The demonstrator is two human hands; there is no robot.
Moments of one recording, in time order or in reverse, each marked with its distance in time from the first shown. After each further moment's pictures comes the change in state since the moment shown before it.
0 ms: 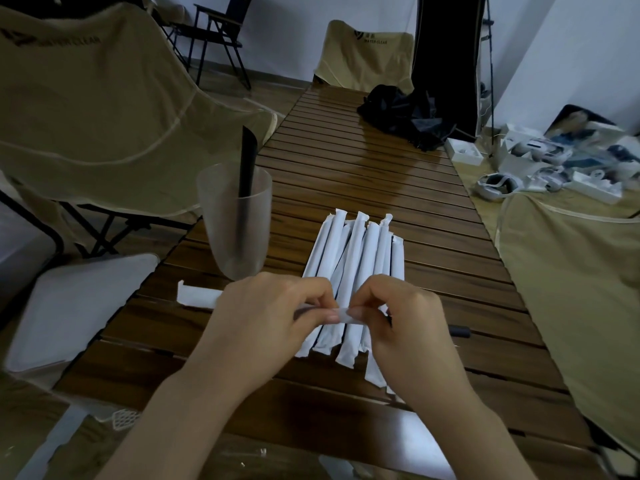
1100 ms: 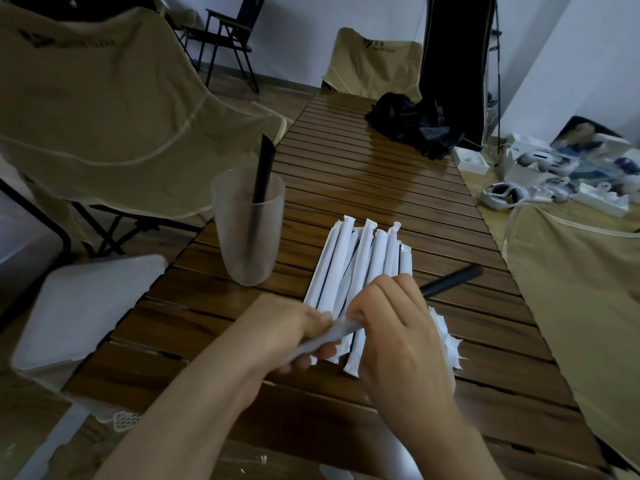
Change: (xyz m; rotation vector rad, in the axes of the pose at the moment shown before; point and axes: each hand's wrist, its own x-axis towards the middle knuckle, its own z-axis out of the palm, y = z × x) left_hand 0.008 0.015 -0.015 -0.856 -0.451 -0.776; right_hand -0.001 -0.019 0.015 -0.201 0.305 -0.408
